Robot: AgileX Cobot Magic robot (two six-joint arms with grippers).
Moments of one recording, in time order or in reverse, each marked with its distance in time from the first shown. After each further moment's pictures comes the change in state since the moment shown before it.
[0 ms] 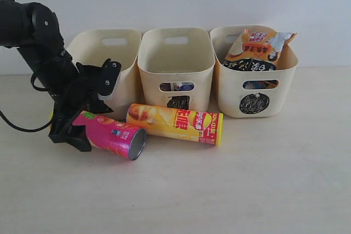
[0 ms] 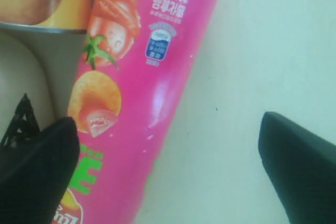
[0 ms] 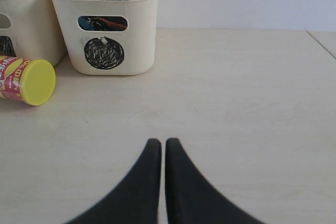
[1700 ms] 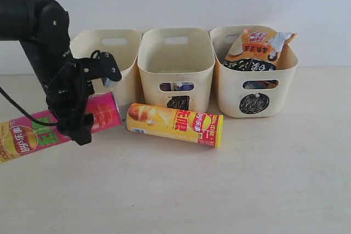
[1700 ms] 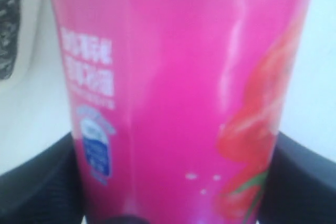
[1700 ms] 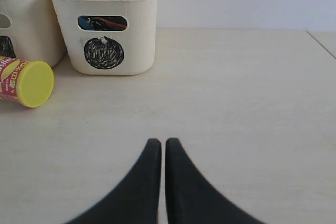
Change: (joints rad) left arm -0.080 -0.067 0.024 0.243 0.057 -0.713; right arm 0.000 0.000 0.000 0.000 0.000 0.000
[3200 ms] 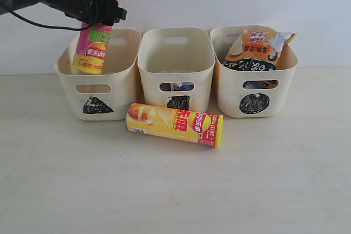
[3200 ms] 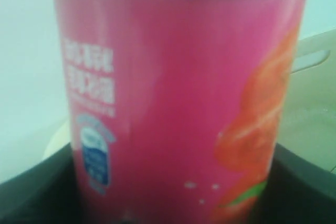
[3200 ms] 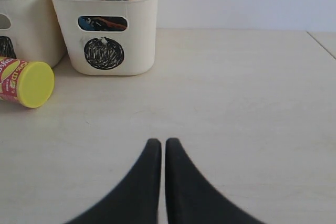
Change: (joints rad) left arm 0.122 0.300 -0.587 0.000 -0.577 -0.702; right arm 0.000 -0.002 0.000 0.000 0.000 0.000
